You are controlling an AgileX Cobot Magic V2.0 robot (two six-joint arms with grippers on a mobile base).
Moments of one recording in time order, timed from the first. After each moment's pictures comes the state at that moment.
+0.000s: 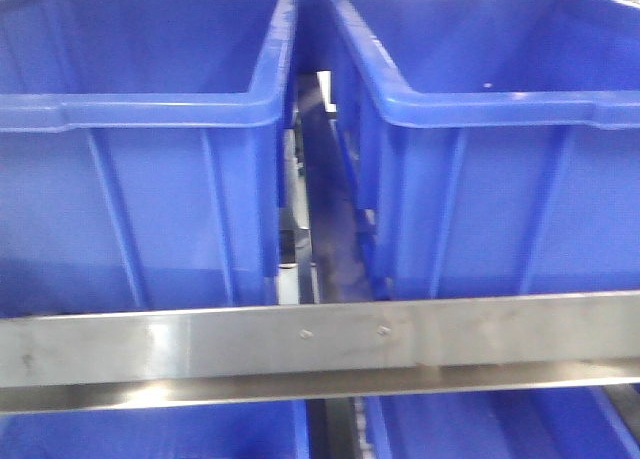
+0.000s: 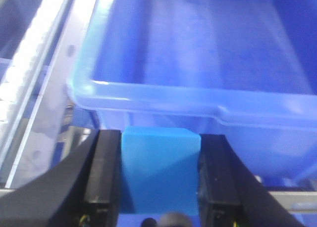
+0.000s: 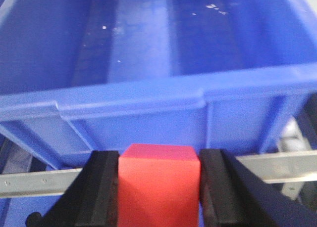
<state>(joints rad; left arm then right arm) -0.06 0.43 -0.34 0.05 0.36 -0.18 0.06 0.38 -0.33 0.18 0.37 0.02</state>
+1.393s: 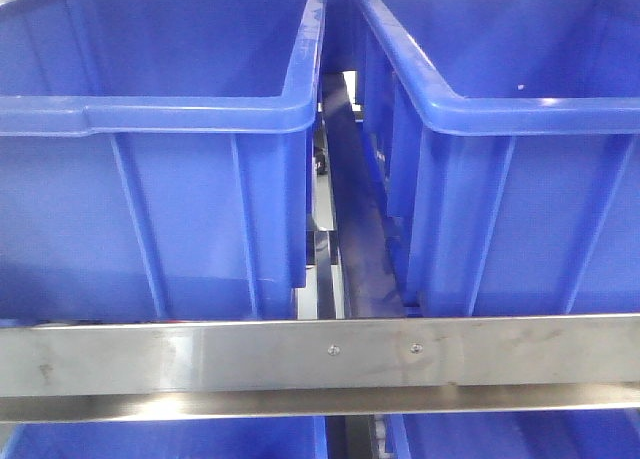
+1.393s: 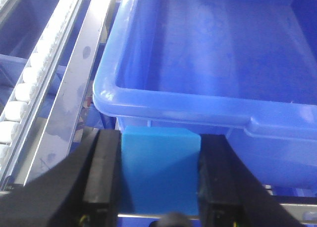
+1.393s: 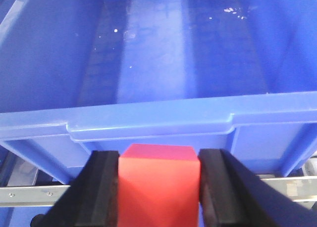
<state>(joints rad) -0.06 0.43 -0.34 0.05 0.36 -0.18 0.06 0.38 -0.33 0.18 0.37 0.02</state>
